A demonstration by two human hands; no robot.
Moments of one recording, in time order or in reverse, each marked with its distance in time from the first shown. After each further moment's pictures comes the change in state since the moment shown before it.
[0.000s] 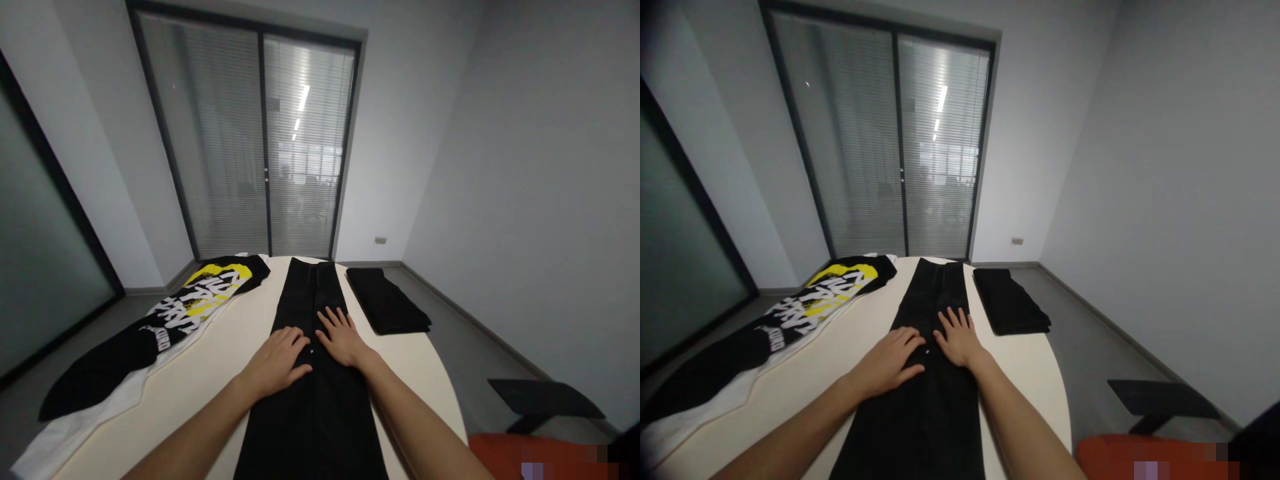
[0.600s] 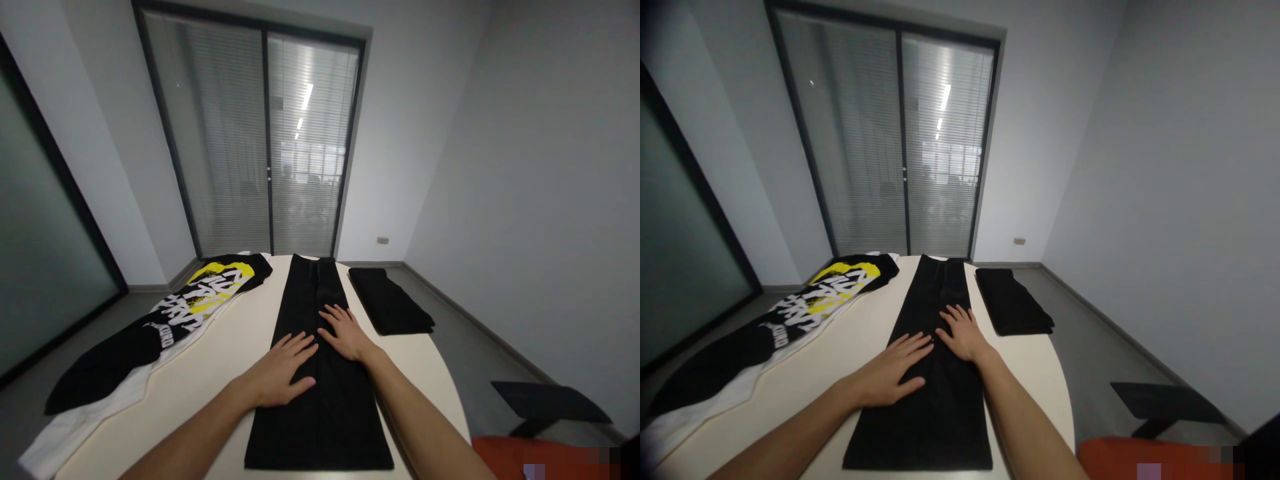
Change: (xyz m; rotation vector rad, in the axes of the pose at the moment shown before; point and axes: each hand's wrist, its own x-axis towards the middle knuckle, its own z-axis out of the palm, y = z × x) left_hand -0.012 -0.008 0.006 -0.130 -0.148 0.080; right_hand 0.007 0.011 -0.007 0.024 0.105 -0.136
